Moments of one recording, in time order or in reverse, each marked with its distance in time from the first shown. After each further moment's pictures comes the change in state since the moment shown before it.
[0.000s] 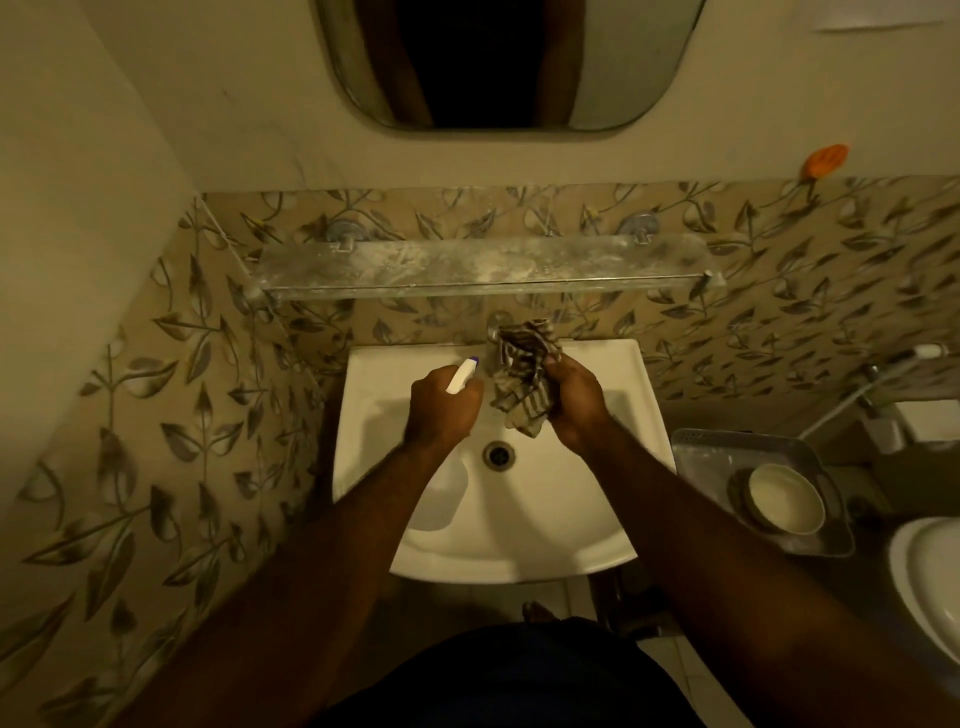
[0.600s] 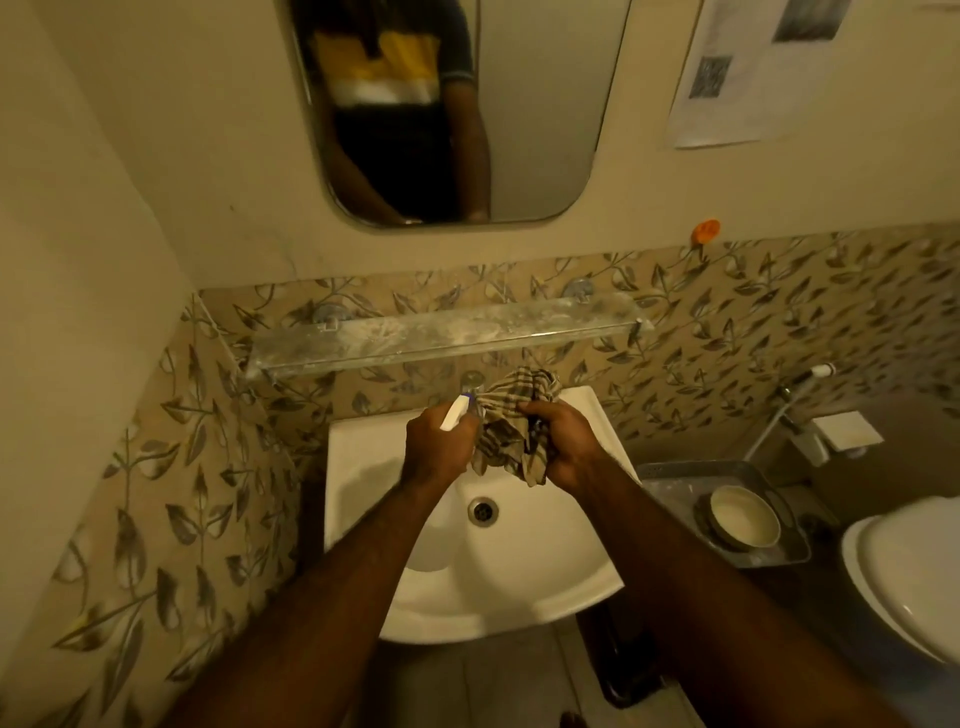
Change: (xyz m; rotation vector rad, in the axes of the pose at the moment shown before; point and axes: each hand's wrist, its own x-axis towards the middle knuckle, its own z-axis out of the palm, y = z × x) left_hand -0.022 0.027 -0.029 -0.125 -0.101 0.131; right_hand -0.063 -0.035 0.025 0.119 0.074 0.048
